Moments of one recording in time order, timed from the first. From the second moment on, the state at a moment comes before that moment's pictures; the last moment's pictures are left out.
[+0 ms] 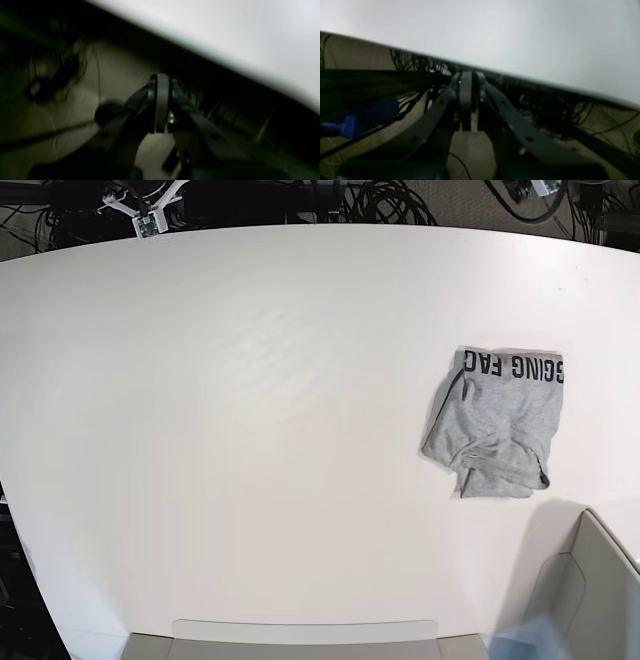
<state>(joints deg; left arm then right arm) 64.8 1.5 -20.6 102.7 -23.1 3.7 6.1 -47.9 -7.6 31.2 112.4 -2.8 44.7 -24.7</state>
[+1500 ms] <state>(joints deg) 11.0 -7.5 -7.6 1.4 -11.1 7.3 -16.2 -7.8 8.8 68.8 6.9 -83.0 -15.7 16.1</state>
